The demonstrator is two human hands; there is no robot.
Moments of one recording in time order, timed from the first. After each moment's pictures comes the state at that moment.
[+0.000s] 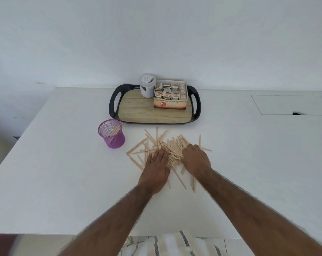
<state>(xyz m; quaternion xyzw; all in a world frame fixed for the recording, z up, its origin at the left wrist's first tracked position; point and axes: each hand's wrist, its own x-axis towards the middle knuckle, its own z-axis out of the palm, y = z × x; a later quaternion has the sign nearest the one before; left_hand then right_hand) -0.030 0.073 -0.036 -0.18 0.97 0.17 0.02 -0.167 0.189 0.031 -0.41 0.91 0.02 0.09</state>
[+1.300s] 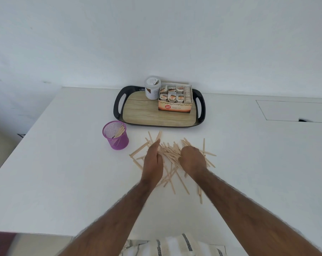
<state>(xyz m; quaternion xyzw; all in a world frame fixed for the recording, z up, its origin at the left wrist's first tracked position) -0.046 0.057 -0.018 -0.33 0.79 0.47 -0.22 -0.162 0.160 0.037 -0.34 0.92 -0.07 0.15</state>
